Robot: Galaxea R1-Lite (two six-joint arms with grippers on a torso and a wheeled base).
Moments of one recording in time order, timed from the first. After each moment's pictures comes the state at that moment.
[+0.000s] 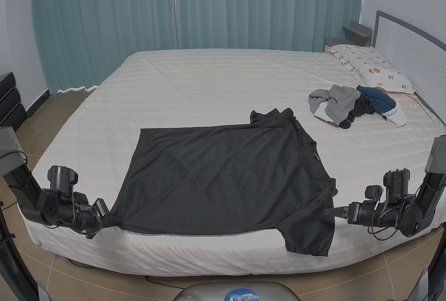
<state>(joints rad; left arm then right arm) 0.13 2.02 -0.51 -0.53 -0.47 -0.64 0.03 2.10 -0.33 -1.06 0.46 0.31</state>
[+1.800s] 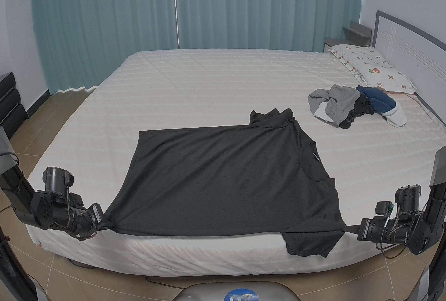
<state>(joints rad) 0.13 1.94 -0.46 -0.48 -0.33 -0.48 -0.04 2.08 -0.06 -1.28 0.47 0.29</state>
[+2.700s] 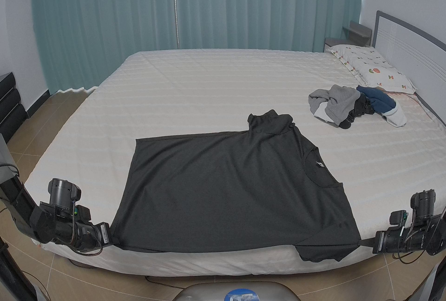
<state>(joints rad) 0.02 1.88 -0.34 -0.47 -0.29 -0.37 -0.15 1.82 -0.02 -0.90 0.46 0.11</state>
